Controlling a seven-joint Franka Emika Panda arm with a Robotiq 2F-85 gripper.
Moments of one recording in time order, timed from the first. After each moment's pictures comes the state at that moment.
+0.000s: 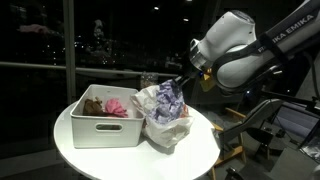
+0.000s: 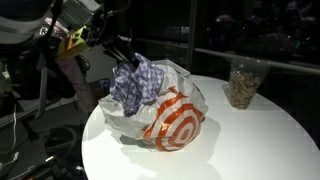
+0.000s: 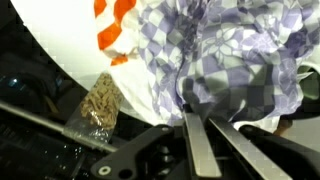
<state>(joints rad) -0.31 -0.42 0.45 -2.77 -0.30 3.07 0.10</state>
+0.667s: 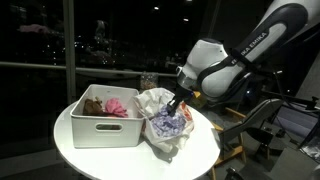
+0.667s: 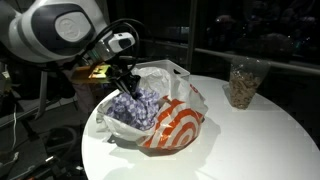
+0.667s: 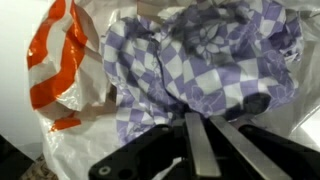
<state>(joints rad) -0.31 -0.10 0.45 -2.66 -0.33 2.94 0.04</state>
